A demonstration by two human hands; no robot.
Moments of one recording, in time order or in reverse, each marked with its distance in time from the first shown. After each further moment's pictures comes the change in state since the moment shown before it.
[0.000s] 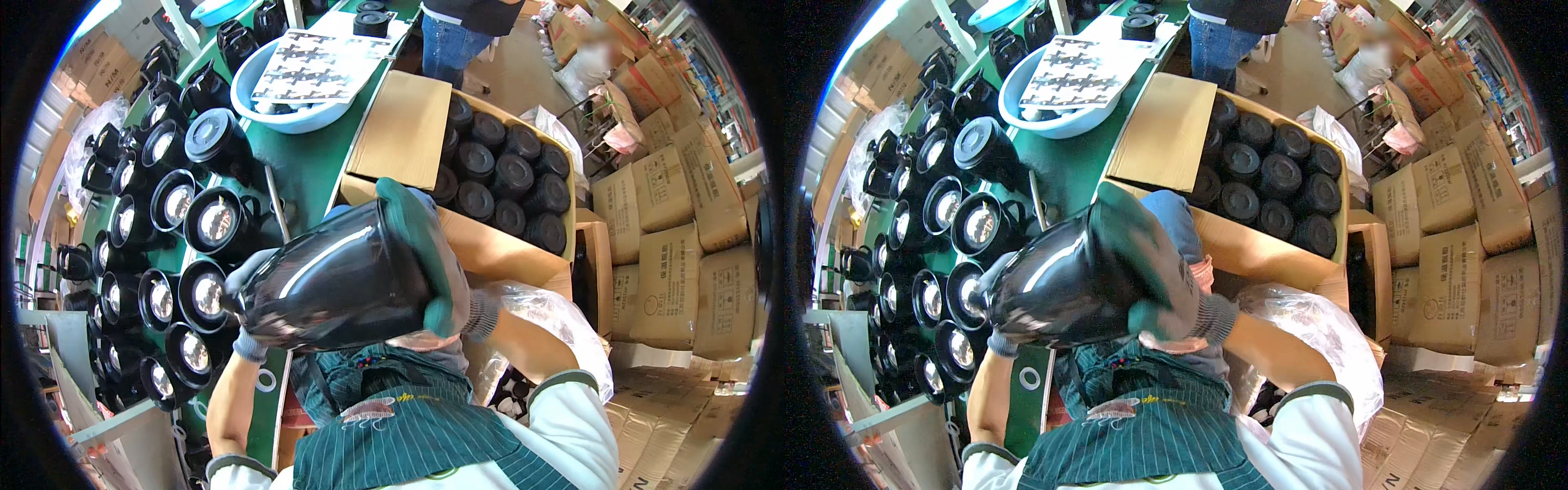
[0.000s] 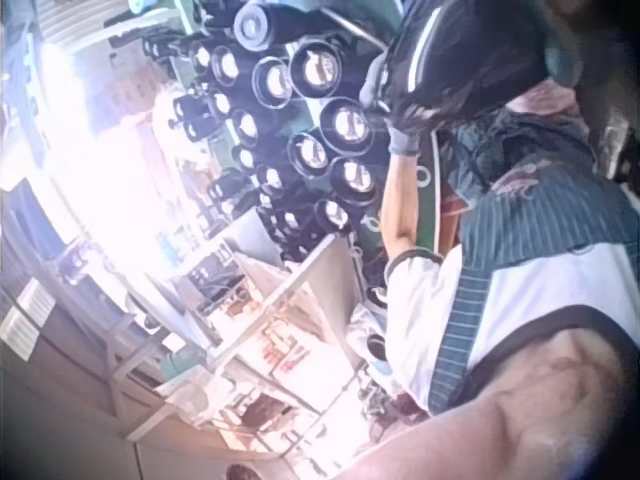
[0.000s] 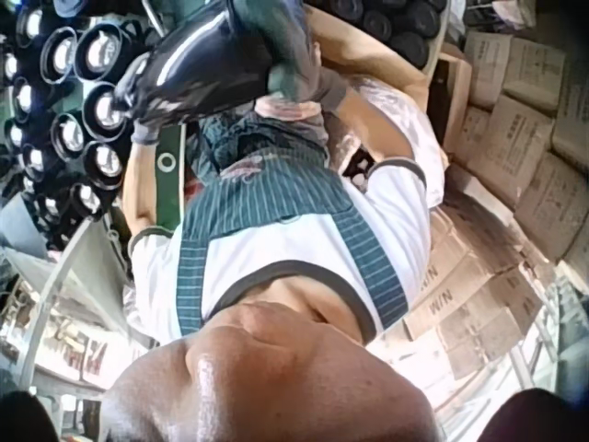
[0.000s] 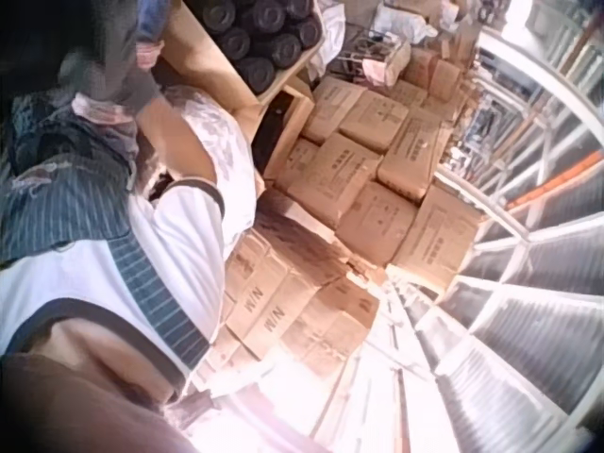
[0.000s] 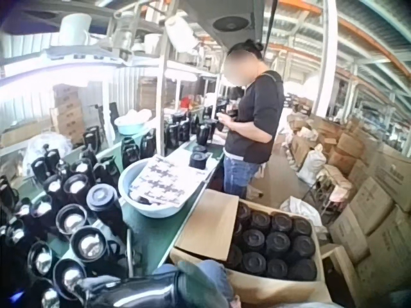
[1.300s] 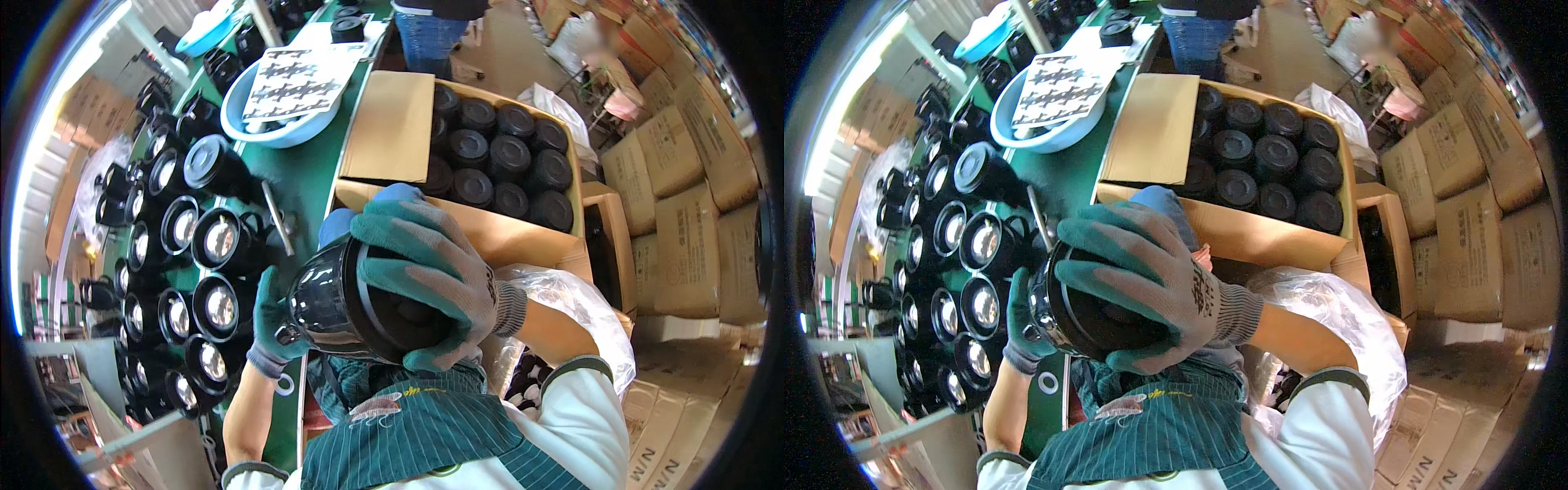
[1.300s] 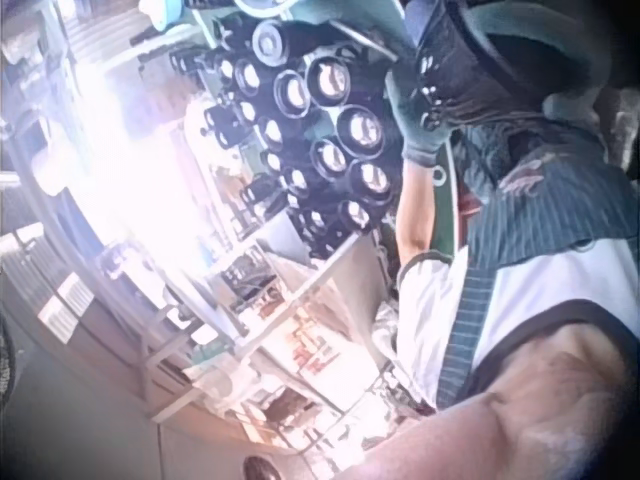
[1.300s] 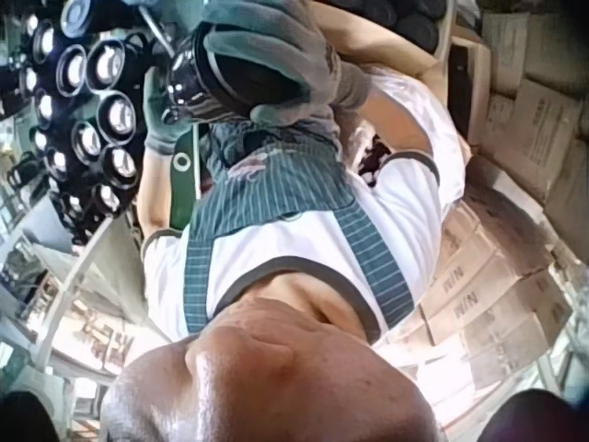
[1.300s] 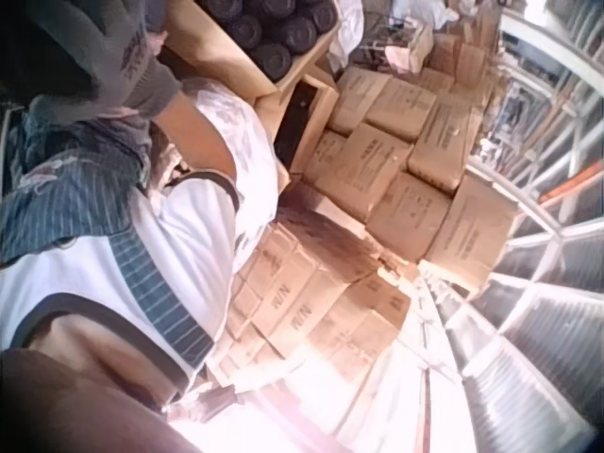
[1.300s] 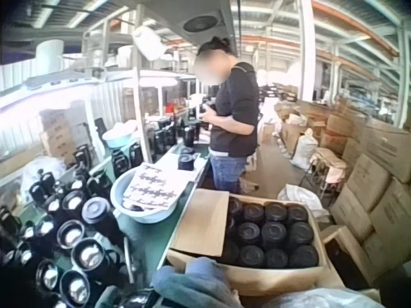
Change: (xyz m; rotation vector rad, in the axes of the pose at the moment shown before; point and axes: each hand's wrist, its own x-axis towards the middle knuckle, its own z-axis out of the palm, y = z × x) left_hand -0.028 -0.003 0.011 -0.562 -0.421 -0.504; right_hand -0.006 -0.057 -0.029 -0.453 0.033 -0.419
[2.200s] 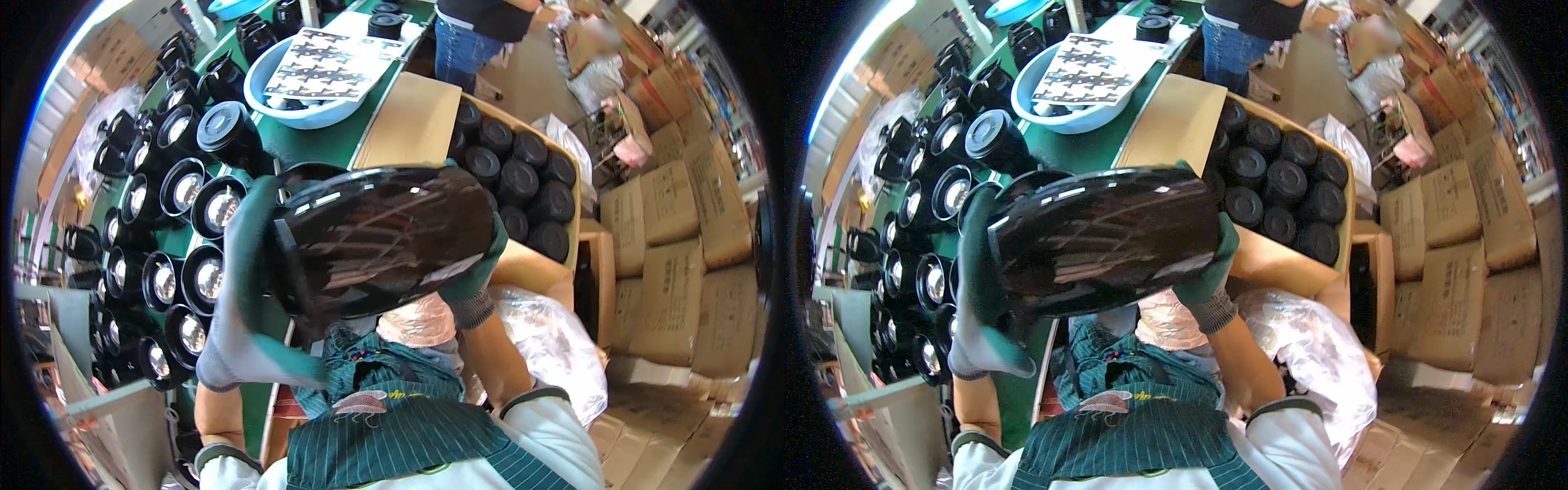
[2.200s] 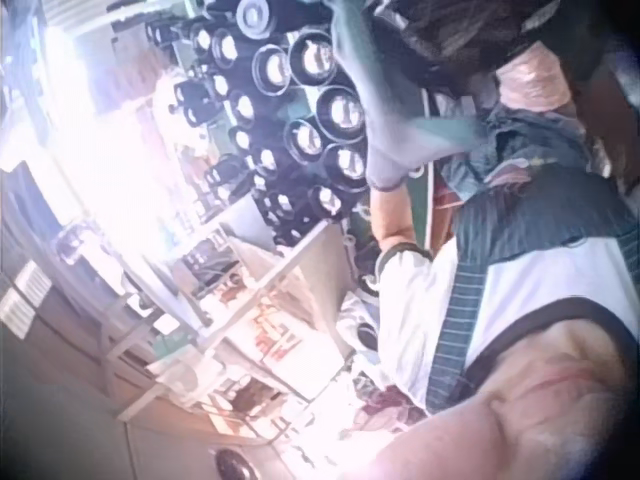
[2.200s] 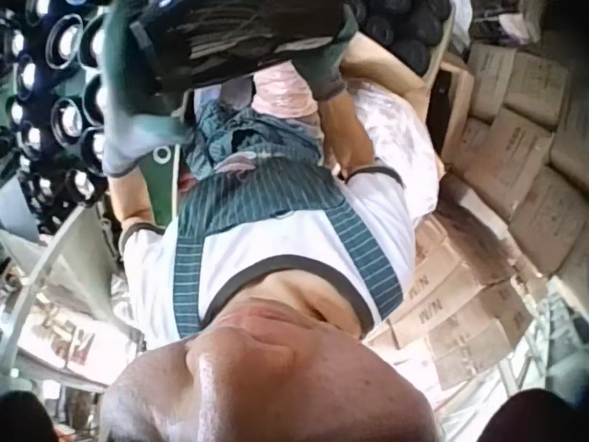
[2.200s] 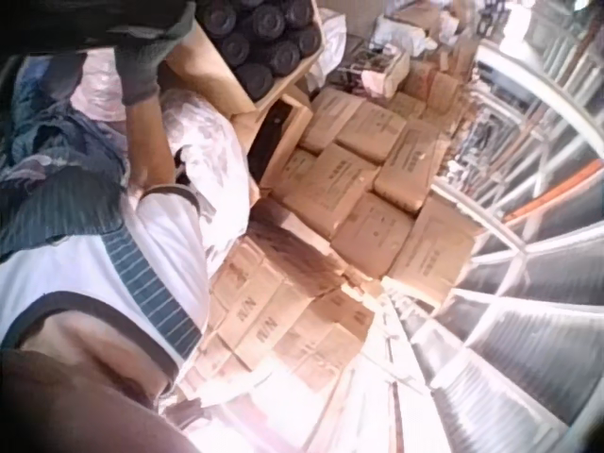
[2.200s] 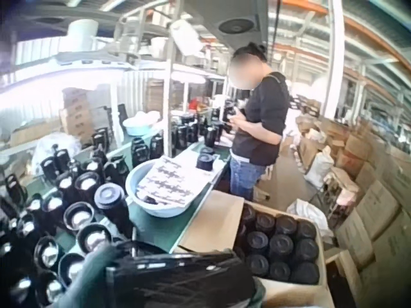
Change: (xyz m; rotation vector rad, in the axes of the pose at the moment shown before) left_hand -0.012 0.108 0.119 0.618 0.109 0.632; right_hand -0.071 0.052 0.046 0.401 0.517 0.690
